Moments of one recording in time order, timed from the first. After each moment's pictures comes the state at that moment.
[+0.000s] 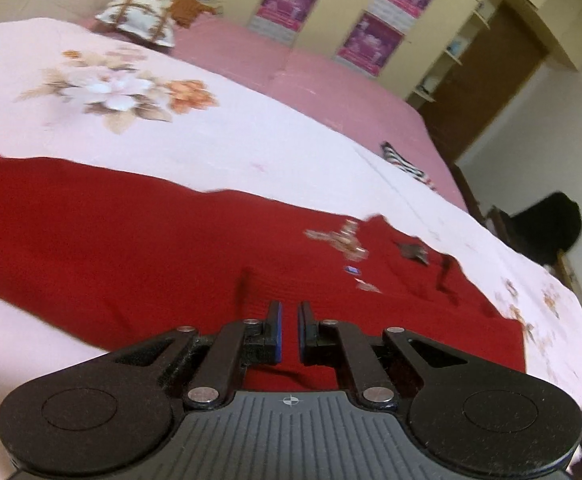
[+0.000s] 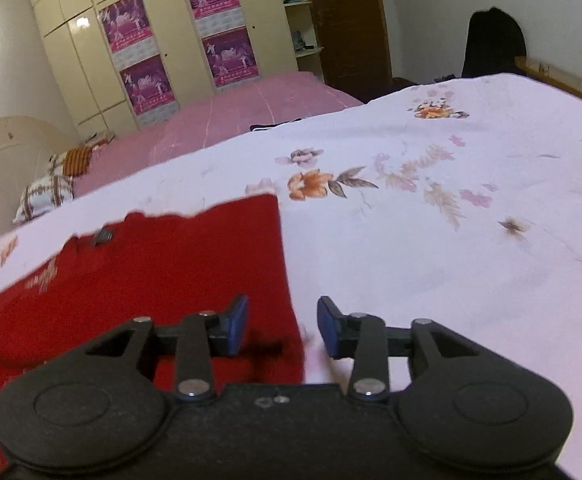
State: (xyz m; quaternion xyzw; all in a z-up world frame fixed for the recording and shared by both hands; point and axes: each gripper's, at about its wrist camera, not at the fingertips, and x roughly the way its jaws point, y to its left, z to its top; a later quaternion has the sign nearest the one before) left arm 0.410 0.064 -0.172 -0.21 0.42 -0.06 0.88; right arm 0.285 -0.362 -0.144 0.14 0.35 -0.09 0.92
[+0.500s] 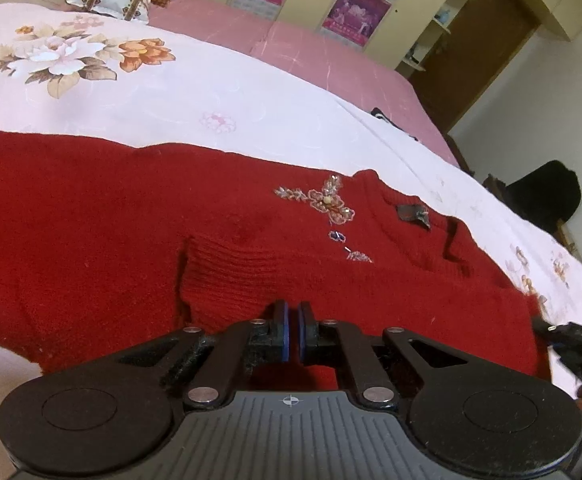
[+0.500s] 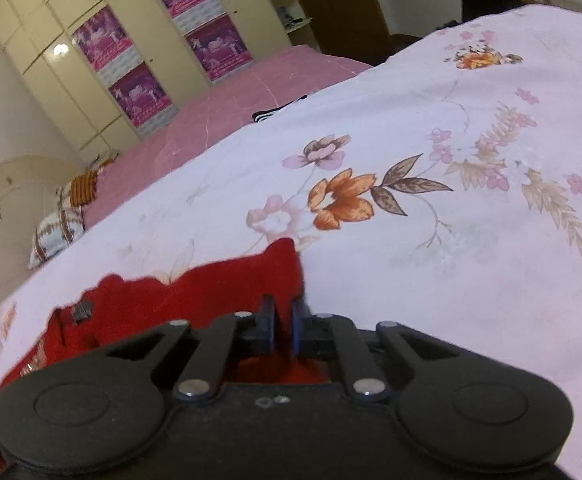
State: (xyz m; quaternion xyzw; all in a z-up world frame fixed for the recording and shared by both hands) left arm 0.436 0.030 -0.207 -0.19 0.45 -0.07 0.87; right arm 0.384 -0.388 -0.185 0.23 0.35 -0.07 0.90
